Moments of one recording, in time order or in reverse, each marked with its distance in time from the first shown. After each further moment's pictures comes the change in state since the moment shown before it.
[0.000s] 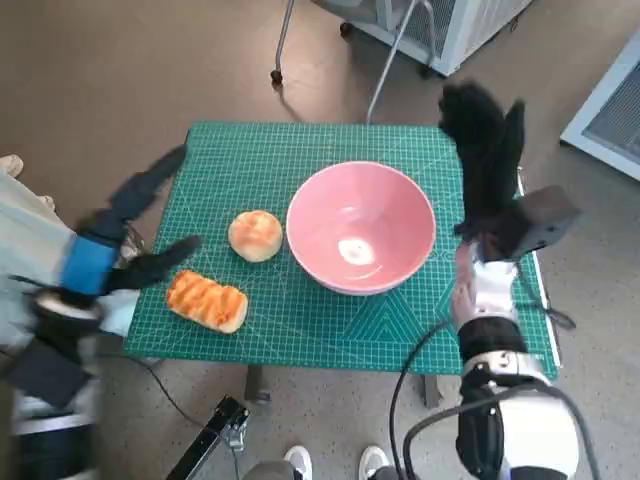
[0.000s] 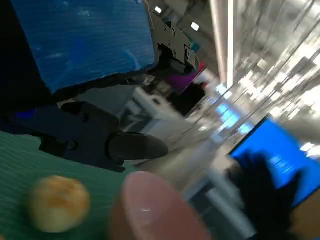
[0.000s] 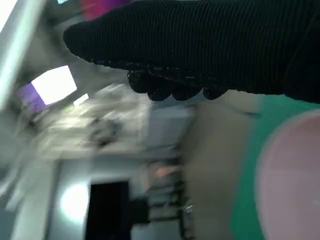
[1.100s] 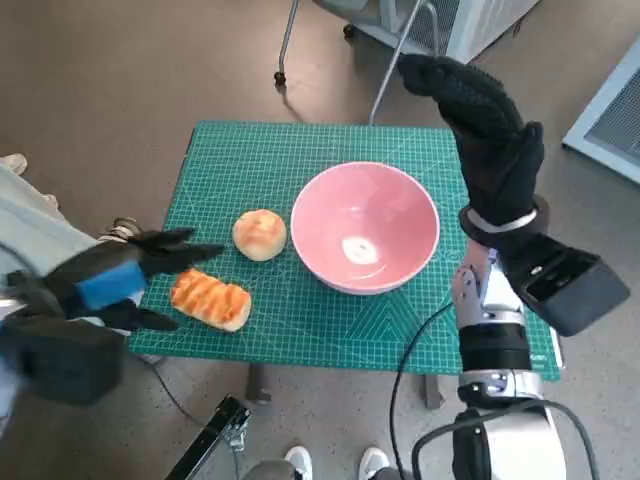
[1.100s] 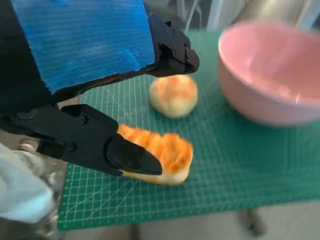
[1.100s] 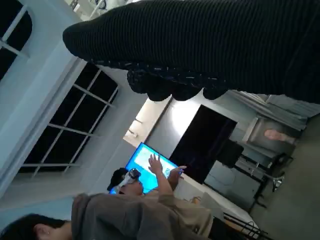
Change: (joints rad) left arm -0.015 0.297 -0.259 -0.135 0.283 0.292 -0.324; right arm 0.109 0.030 0.143 -0.432 0.145 -0.069 0.268
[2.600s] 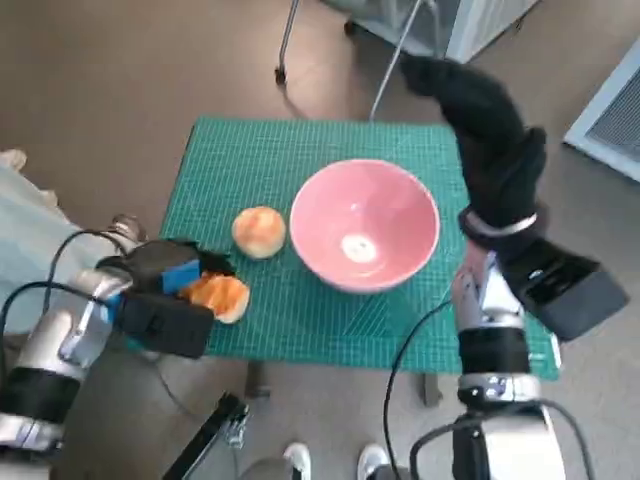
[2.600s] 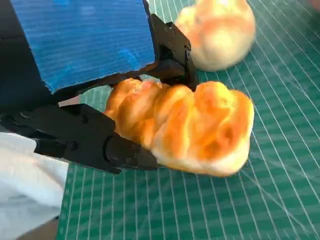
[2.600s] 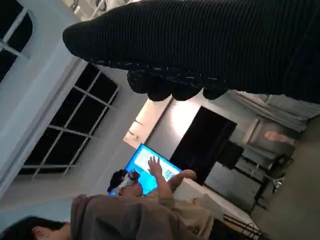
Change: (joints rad) left arm -0.289 -0.169 -0.331 0.606 0.411 -0.187 0.277; right arm 0.024 -0.002 0.014 -0.026 0.005 -0.001 -0.023
